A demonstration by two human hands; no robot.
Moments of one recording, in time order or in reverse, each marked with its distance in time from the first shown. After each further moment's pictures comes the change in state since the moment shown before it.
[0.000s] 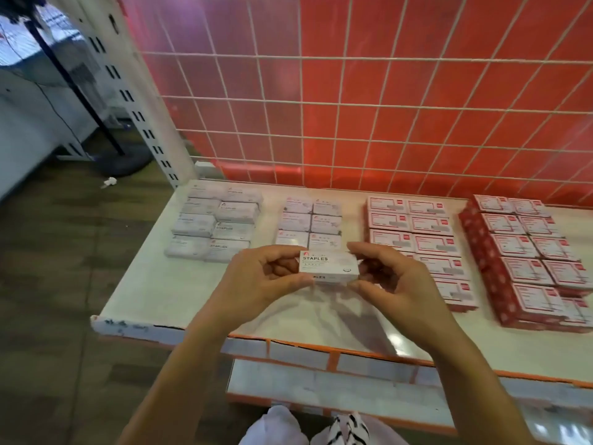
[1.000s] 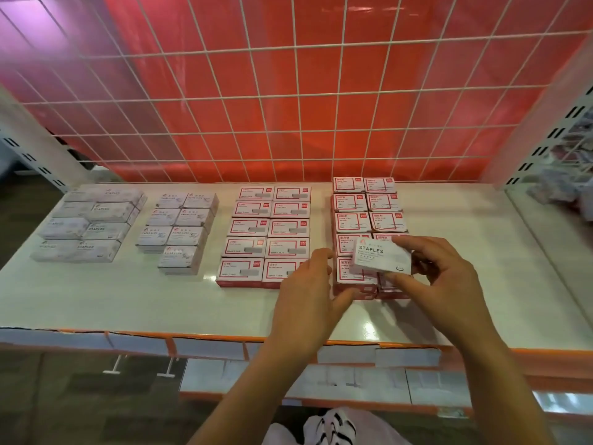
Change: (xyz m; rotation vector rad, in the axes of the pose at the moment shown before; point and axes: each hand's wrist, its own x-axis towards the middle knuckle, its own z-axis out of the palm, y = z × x) left_hand 0.024 0.073 0.286 0.508 0.089 -0.003; right_hand -0.076 0.103 -0.228 -0.190 0.302 0.024
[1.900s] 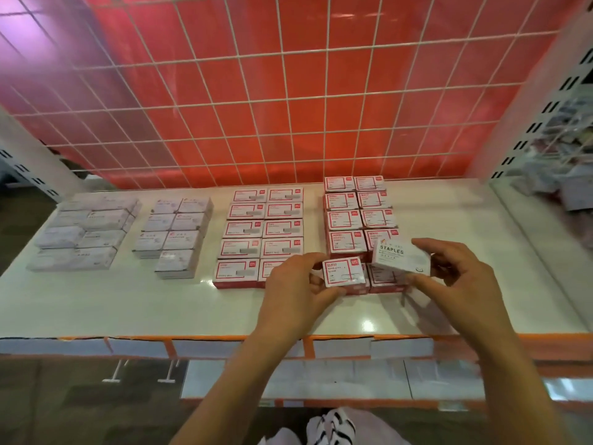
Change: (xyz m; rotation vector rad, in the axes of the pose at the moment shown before) left_hand 0.002 -0.008 -0.014 -0.105 -0.031 0.037; right_hand -0.014 0.009 -0.021 0.051 0.088 0.124
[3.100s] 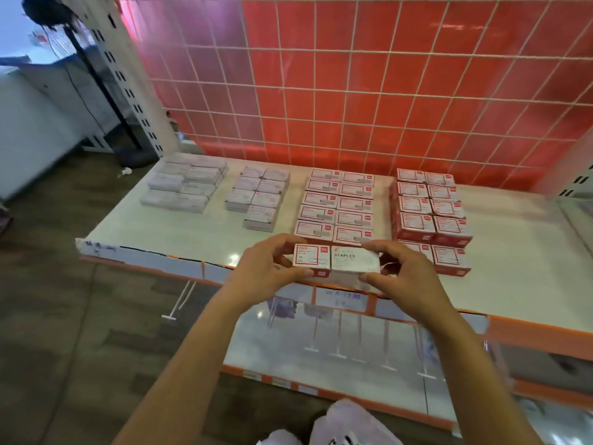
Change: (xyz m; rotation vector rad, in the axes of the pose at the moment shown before) left_hand -0.075 -0.088 -0.099 -0.164 -0.003 -0.094; right_hand -0.048 -0.056 0.106 -0.080 -0.397 -0.068
